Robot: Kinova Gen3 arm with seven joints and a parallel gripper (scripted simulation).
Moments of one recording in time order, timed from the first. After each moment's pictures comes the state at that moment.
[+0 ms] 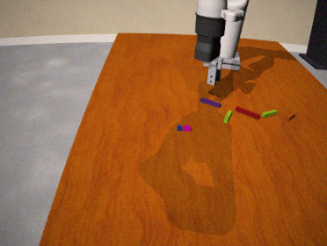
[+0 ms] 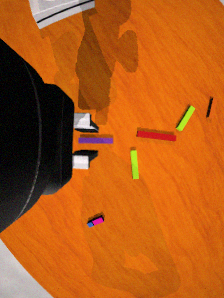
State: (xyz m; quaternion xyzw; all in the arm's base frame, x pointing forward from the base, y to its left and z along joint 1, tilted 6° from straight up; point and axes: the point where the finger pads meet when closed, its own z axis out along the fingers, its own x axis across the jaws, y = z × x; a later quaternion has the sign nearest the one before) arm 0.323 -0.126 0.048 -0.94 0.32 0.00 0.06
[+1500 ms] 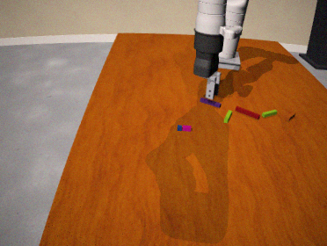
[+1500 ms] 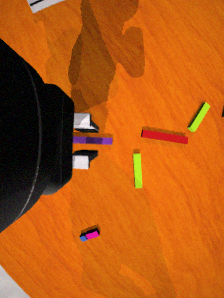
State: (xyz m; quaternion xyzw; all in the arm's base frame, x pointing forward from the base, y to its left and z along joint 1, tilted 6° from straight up) arm 0.324 -0.121 0.006 -0.95 0.31 0.00 0.06
